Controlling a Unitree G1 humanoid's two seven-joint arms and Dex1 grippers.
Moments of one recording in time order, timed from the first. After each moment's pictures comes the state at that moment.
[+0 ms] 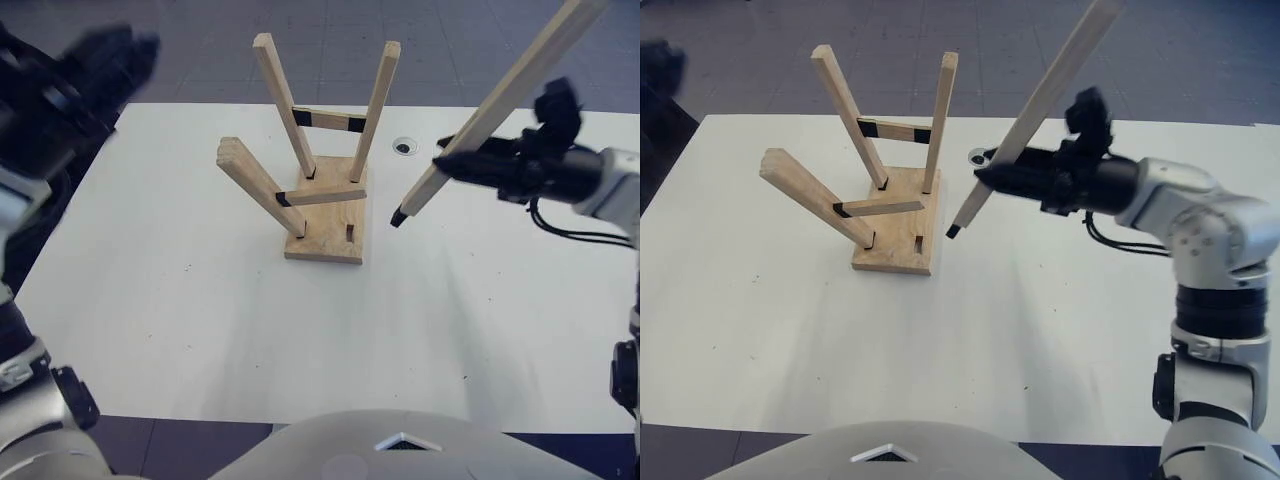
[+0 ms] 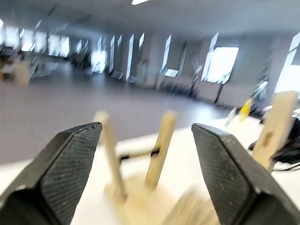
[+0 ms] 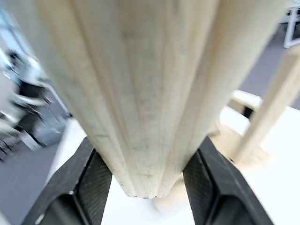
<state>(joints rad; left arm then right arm) -0.22 0.90 0.42 -0.13 -1.07 0.69 -0.62 -0.49 -0.71 0.01 -0.12 0.85 0.80 0.95</state>
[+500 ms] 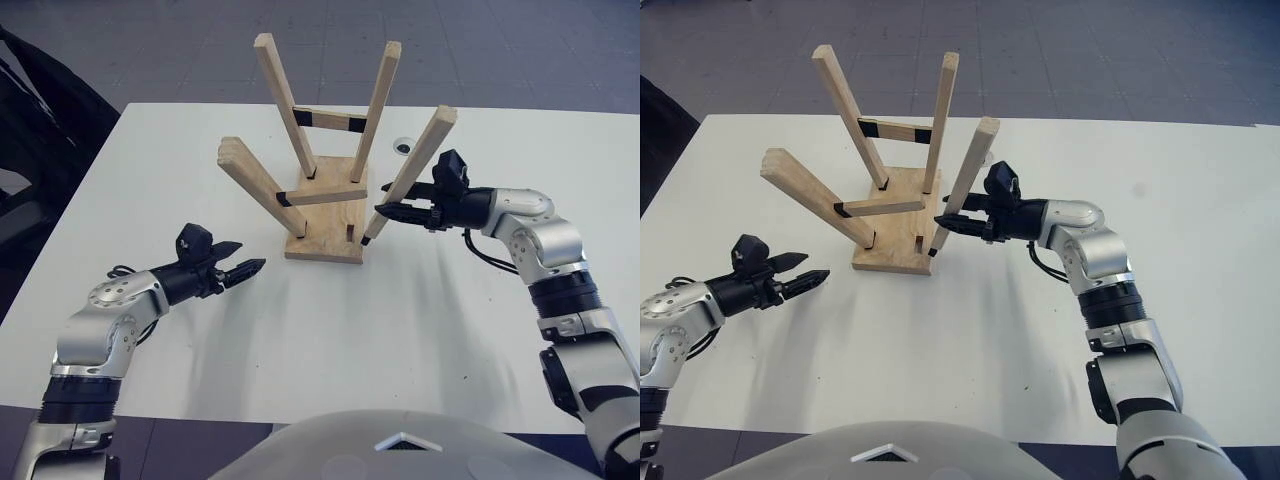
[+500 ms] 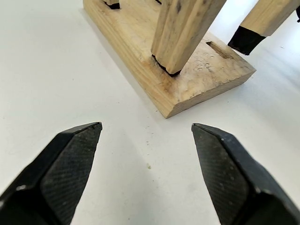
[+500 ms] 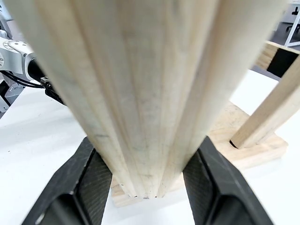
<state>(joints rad) 0.08 0.75 0.07 -0.10 -0.57 0.52 -0.76 -0.54 -0.43 0.21 0.28 0.43 0.29 1.08</state>
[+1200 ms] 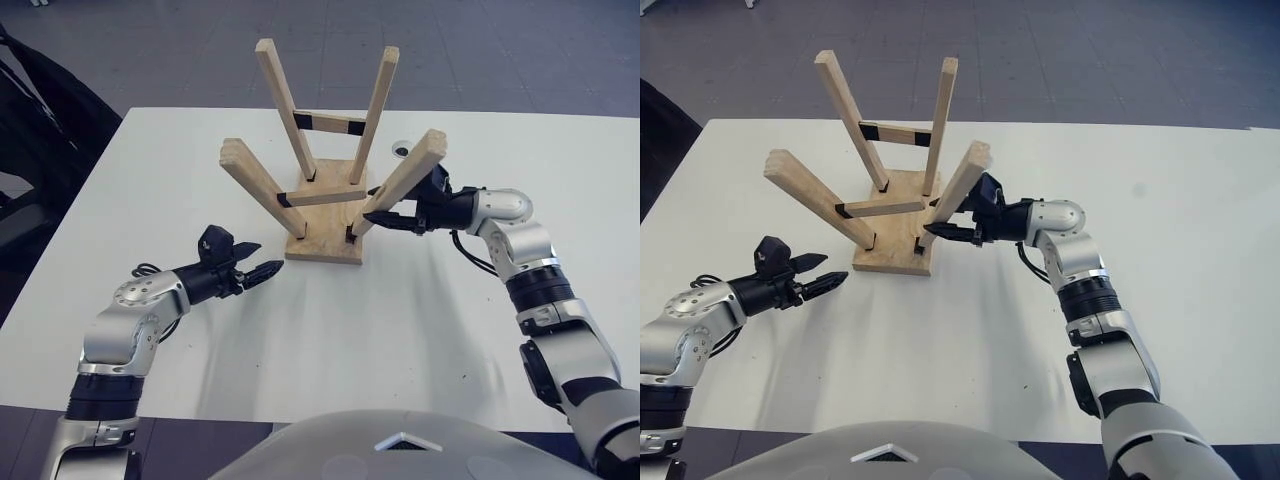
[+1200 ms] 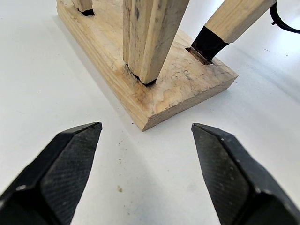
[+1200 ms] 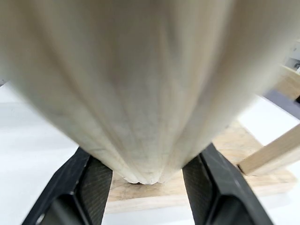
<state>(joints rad) 0.06 0.67 0.04 -0.12 -0.52 0.55 -0.75 -0.57 -0.35 0.25 0.50 0.30 0.00 1.20</state>
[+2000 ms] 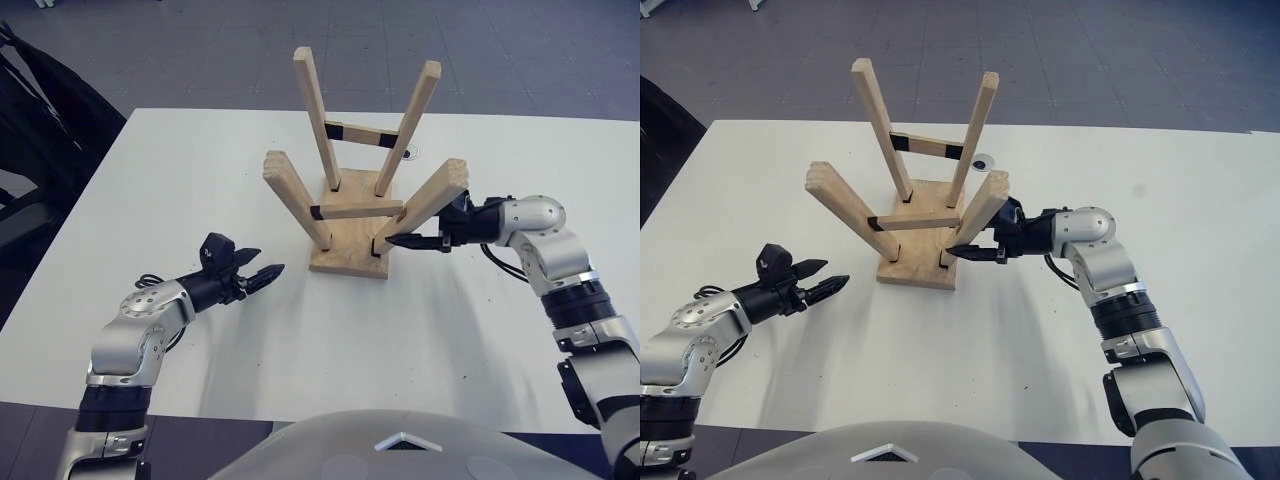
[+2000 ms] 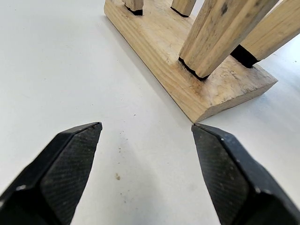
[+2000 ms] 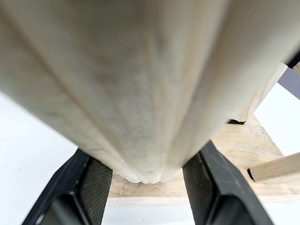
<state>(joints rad) 0.11 0.62 0.07 -0.15 -0.49 0.55 -0.72 -0.47 -0.54 0.29 0.31 0.34 0.07 1.23</state>
